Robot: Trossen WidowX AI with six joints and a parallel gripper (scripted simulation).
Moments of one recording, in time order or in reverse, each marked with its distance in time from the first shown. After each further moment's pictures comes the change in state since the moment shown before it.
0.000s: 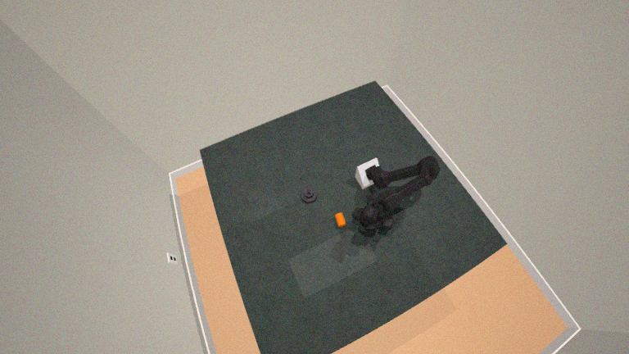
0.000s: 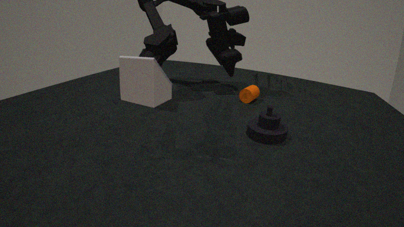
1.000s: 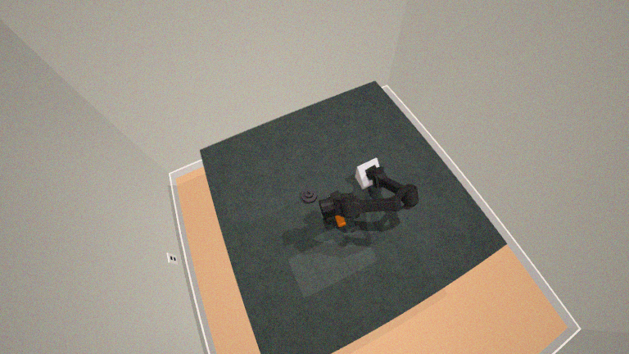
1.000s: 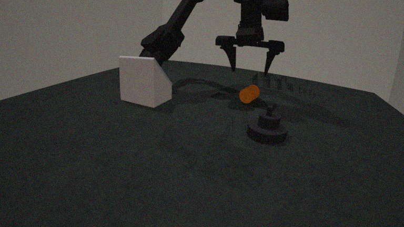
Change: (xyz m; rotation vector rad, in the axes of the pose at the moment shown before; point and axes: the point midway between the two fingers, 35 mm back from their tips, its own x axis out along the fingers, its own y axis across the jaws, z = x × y) arm -0.057 -0.146 0.031 2.228 -0.132 -0.476
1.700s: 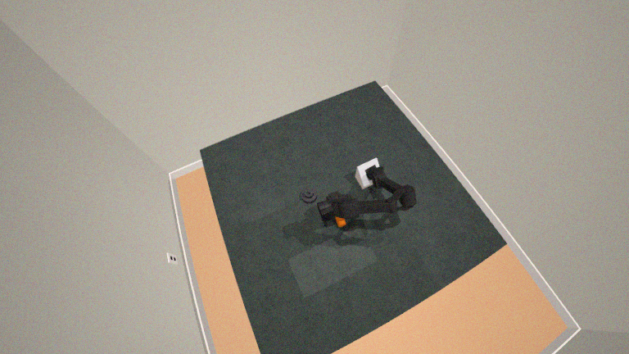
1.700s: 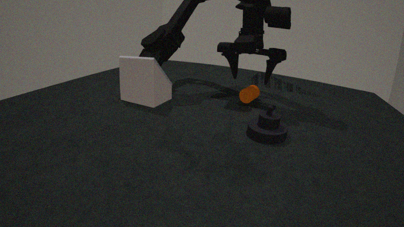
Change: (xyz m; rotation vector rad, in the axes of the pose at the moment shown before) arm 0.020 0.006 0.007 0.115 -0.014 -0.011
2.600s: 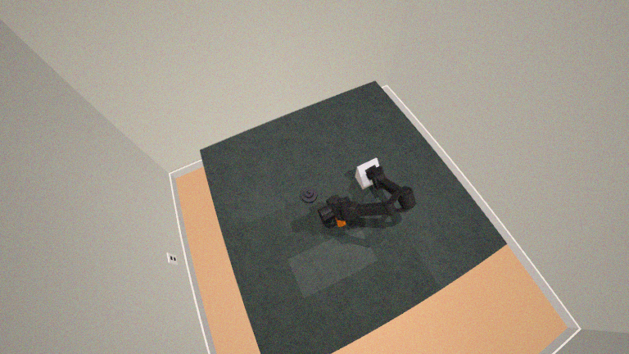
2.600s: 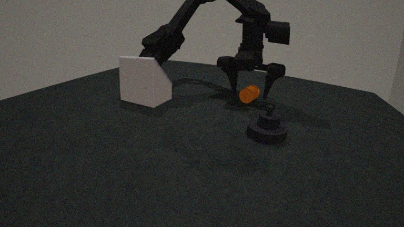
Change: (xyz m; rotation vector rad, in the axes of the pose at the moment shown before) arm 0.041 0.000 -0.001 -0.002 0.002 0.002
